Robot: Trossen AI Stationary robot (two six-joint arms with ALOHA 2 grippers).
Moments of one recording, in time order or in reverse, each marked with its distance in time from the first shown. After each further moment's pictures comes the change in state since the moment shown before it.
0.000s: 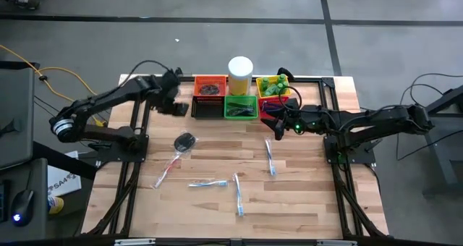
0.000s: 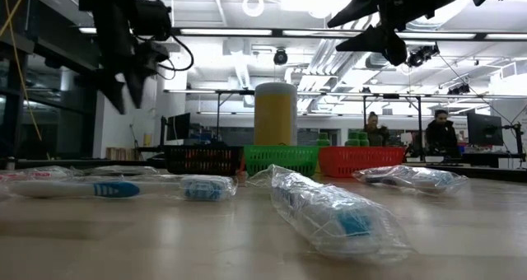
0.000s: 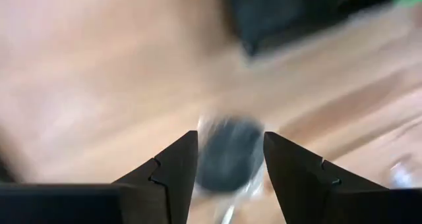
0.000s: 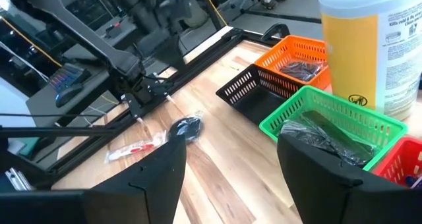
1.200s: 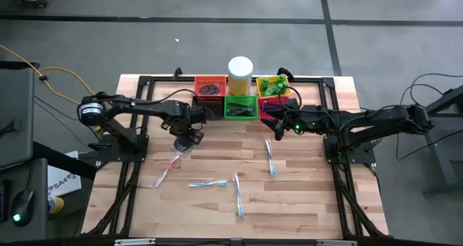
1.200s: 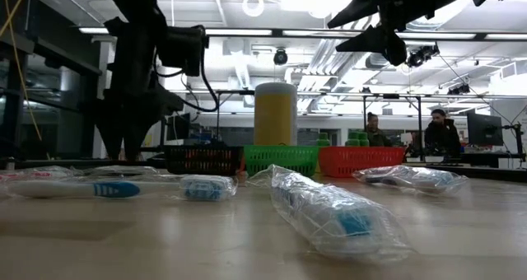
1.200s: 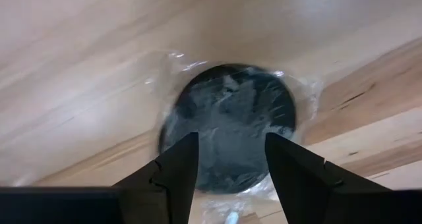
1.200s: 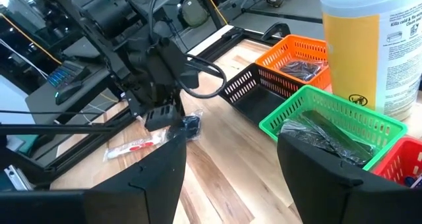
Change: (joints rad) left arm -0.418 0.362 -0.024 0.098 -0.128 -0.283; right arm 0.000 0.001 0.000 -0.003 -0.004 -0.009
